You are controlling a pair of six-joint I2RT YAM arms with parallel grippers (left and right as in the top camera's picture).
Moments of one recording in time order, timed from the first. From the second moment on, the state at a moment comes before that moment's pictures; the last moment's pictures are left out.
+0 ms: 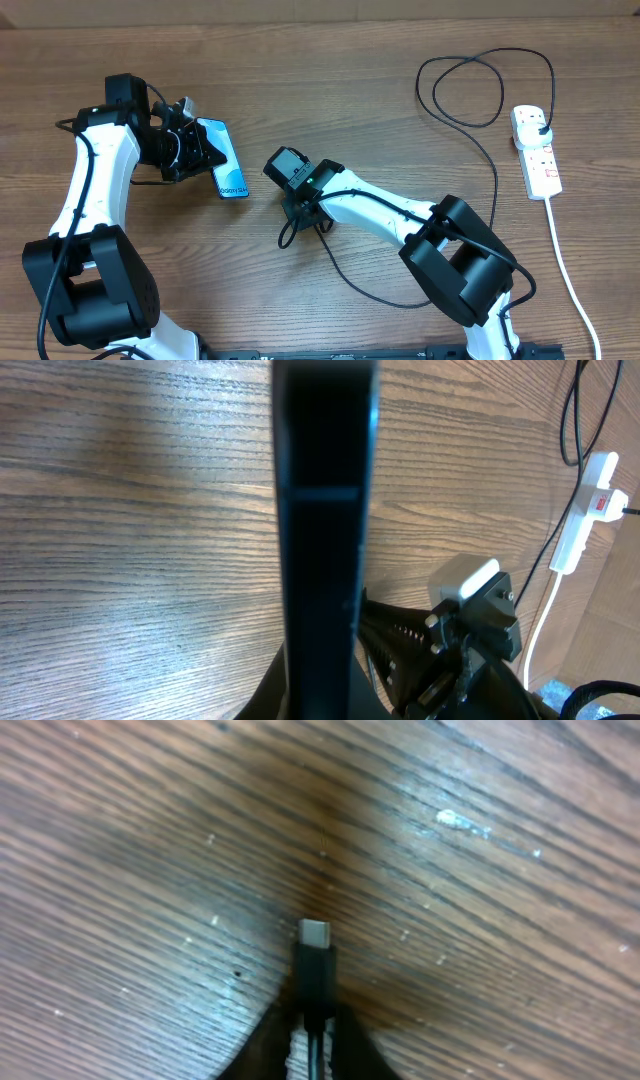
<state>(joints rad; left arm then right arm) 0.18 1.79 1.39 -1.03 0.61 -0.13 0.84 2.08 1.43 -0.72 0.05 0.40</state>
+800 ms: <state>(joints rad) 0.18 1.79 1.39 -0.62 1.49 -0.03 0.49 1.88 1.48 -0.79 -0.99 0.15</state>
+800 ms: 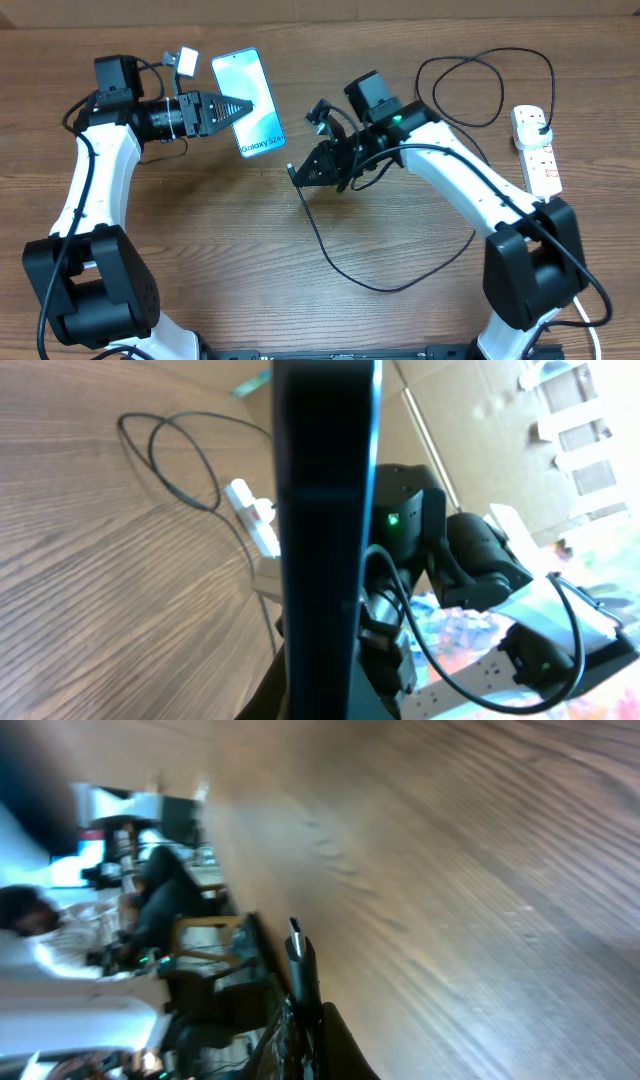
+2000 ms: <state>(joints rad) 0.14 1.79 1.39 -0.45 1.53 -0.32 0.51 1.88 1.48 -0.50 -1.19 0.33</state>
